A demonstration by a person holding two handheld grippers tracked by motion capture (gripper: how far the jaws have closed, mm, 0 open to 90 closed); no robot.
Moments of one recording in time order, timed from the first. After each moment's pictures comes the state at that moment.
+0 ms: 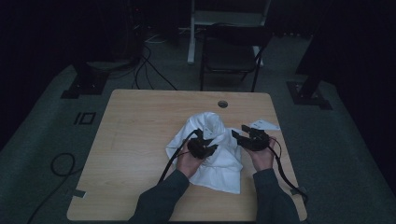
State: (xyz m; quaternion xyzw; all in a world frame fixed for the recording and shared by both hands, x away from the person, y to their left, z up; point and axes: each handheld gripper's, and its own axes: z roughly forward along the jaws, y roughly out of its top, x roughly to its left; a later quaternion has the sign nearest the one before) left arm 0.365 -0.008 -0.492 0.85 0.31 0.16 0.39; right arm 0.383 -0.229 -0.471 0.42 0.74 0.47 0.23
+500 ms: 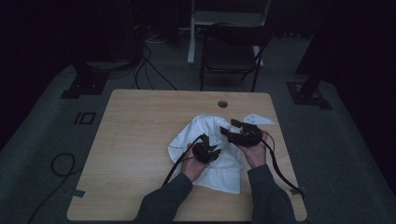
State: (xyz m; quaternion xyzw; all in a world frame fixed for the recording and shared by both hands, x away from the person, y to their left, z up) left arm 0.361 -0.017 -0.505 0.85 0.31 0.17 0.39; right arm 0.389 -0.197 -0.452 0.38 0.76 0.50 0.19
